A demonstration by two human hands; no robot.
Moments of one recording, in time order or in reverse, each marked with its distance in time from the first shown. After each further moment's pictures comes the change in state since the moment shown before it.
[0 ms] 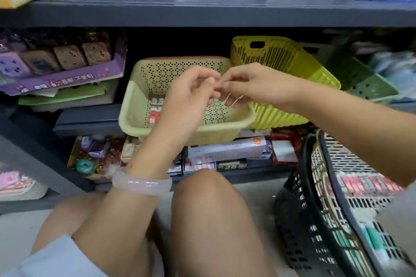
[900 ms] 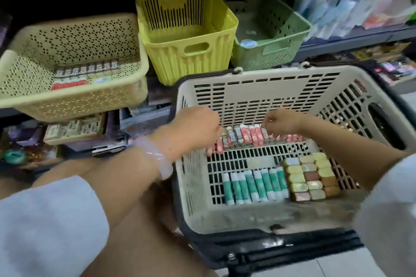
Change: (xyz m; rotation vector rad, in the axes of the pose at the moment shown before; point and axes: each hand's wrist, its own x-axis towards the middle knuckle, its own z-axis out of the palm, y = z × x) left_hand -0.049 -0.059 0.195 1.184 -0.798 0.150; right_hand -0.162 0.263 -0.064 -0.382 -0.058 0.564
